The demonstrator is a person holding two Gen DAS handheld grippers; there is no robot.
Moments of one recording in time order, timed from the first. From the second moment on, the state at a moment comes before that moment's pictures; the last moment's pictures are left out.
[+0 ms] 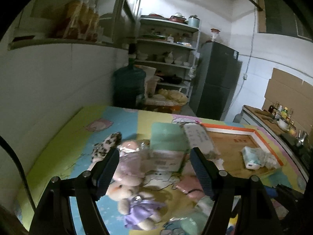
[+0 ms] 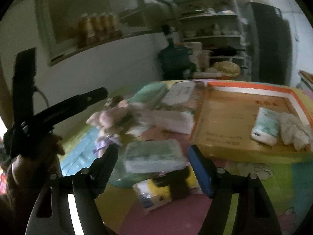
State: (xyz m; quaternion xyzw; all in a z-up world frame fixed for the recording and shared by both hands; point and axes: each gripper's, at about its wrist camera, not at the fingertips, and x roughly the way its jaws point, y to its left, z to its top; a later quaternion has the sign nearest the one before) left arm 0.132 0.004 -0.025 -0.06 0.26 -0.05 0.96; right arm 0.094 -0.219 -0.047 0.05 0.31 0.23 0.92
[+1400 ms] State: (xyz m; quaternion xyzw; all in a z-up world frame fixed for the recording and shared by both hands) left arm 0.146 0.093 -0.075 -0.11 0.31 -0.06 0.94; right arm 0.104 -0.193 -0.037 -0.09 0.27 0.29 0.91
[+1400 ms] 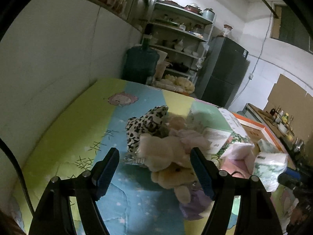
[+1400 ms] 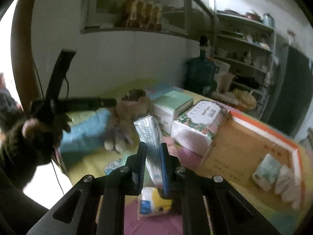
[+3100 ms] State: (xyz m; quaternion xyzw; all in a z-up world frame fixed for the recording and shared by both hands) left arm 0.128 0.037 -0.020 -0.09 0.22 -0.16 0.96; right arm 0.089 -0.229 -0.011 0.02 0.23 0.27 0.93
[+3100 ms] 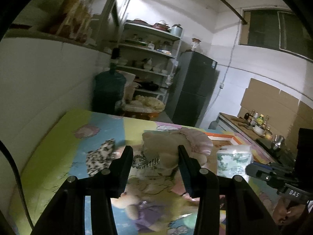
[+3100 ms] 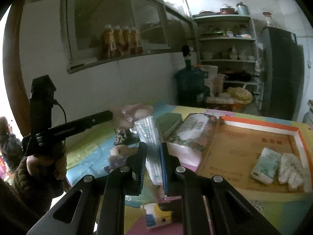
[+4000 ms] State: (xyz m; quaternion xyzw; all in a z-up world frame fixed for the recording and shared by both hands) left arm 0.165 -0.072 -0.007 -0.08 0.24 -0.23 0.94; right arm 0.072 -0.350 0.002 0.04 0.21 0.15 0.97
